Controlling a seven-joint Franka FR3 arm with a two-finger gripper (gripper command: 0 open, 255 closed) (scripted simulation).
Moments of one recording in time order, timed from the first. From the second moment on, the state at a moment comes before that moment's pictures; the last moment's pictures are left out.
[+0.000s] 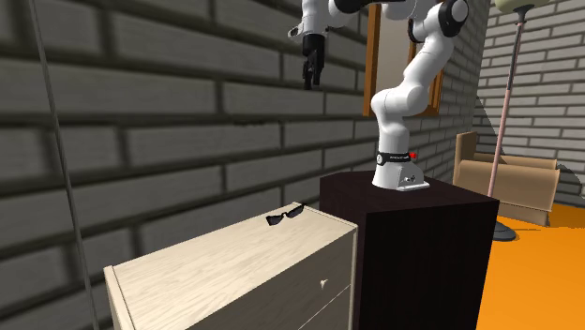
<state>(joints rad) 0.04 -0.70 -0.03 -2.47 0.07 1.82 -0.02</state>
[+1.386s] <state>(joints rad) 0.19 -0.04 -0.03 -2.58 0.21 2.56 -0.33</state>
